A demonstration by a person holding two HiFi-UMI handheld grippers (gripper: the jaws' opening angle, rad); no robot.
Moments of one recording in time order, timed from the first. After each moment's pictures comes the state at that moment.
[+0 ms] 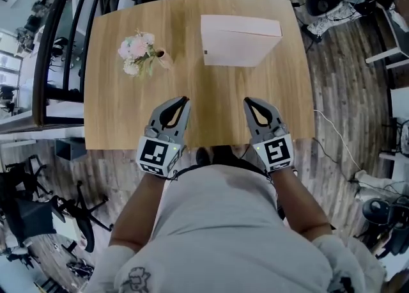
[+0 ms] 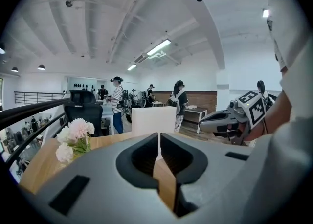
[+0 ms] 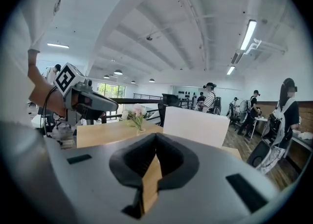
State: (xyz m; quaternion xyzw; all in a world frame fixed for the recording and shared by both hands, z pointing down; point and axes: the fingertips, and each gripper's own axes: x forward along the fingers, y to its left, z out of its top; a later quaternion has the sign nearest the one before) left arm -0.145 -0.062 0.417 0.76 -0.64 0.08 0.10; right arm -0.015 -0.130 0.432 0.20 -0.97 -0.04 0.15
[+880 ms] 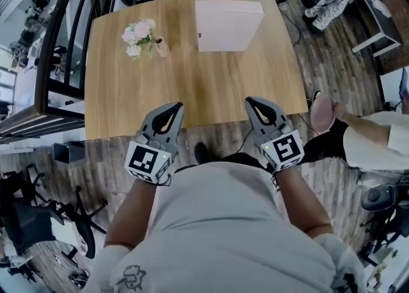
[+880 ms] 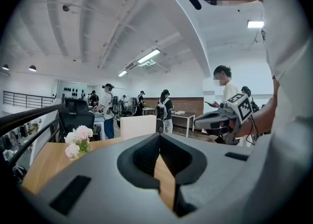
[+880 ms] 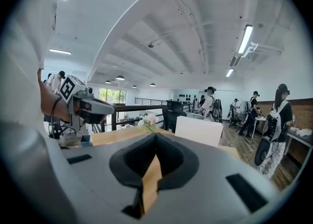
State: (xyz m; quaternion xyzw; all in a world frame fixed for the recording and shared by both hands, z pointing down) left arm -0.096 0.062 0.365 0.80 -0.60 0.06 0.07; right arm 0.044 -0.017 0.374 0.20 -0.97 -0.04 0.12
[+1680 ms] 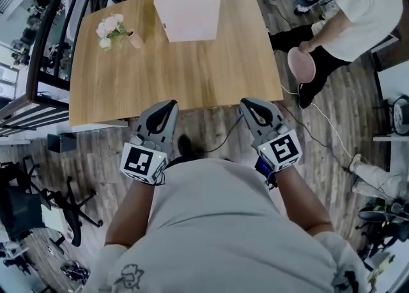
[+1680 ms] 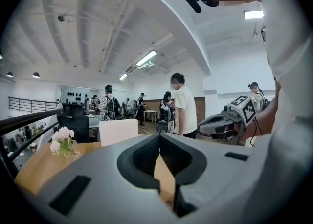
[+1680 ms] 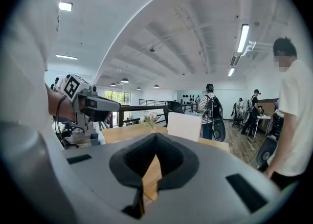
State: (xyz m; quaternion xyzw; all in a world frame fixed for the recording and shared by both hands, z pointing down) left arm 0.061 0.057 0.346 0.78 -0.62 0.06 0.05; right arm 0.203 -0.016 0.370 0.17 -0.98 -0.03 0.11
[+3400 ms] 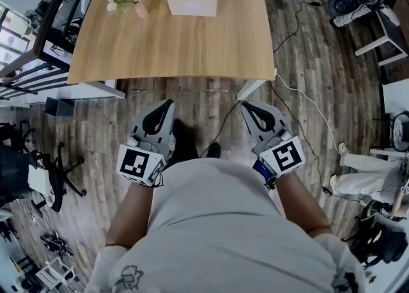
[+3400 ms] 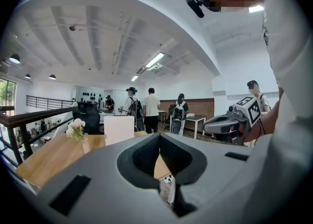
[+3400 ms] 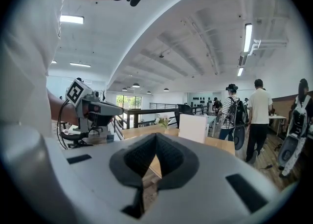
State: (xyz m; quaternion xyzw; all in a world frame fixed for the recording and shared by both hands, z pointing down) left arm 0.177 0.157 0.343 0.73 -0.68 0.05 0.07; right arm 0.317 0.073 0.358 0.10 -0.99 -0.02 0.09
